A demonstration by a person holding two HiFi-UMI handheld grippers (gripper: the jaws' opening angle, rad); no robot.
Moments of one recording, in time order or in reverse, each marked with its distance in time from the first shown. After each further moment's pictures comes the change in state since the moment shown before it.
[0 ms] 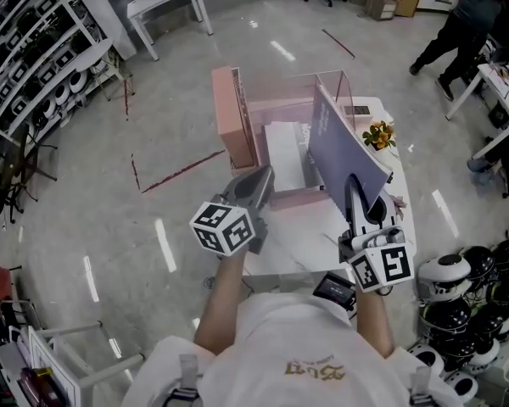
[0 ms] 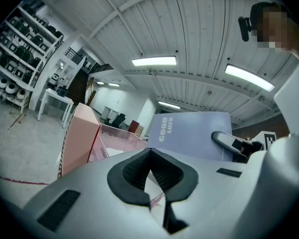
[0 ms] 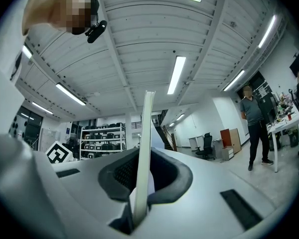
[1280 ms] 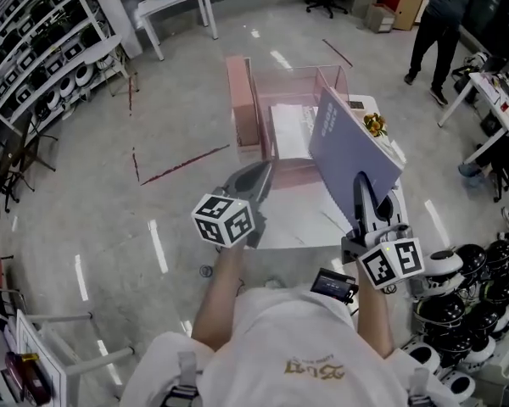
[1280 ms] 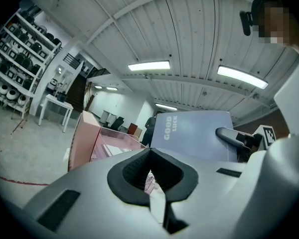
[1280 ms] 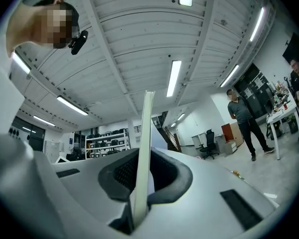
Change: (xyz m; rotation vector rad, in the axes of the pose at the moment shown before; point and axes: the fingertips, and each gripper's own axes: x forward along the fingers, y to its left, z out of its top) left arm -0.085 -0.053 -0.004 0.039 -0.030 -0.004; right arm -0.086 0.052 0.046 0.112 -0.031 0.019
